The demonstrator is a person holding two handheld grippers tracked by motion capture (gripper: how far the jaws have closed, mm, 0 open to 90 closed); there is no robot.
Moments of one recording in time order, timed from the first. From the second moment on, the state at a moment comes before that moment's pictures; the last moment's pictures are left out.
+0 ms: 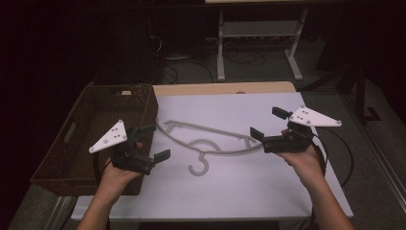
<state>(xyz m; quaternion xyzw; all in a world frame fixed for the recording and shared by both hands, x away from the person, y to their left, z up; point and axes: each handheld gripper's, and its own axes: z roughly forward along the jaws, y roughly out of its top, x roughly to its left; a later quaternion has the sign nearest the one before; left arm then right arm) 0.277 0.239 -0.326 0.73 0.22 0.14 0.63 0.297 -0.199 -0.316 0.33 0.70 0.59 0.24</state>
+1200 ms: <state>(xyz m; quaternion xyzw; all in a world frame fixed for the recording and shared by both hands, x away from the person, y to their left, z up) 0.279 0.190 -0.380 0.80 0.22 0.09 0.56 0.359 -0.154 -0.353 0.28 0.79 0.51 0.17</state>
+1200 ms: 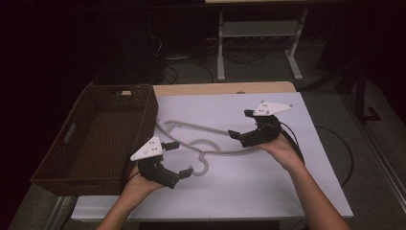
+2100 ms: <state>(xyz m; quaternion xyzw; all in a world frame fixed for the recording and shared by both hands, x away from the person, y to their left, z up) 0.278 0.192 -0.388 0.80 0.22 0.08 0.55 0.394 -0.106 -0.424 0.15 0.93 0.33 0.06</state>
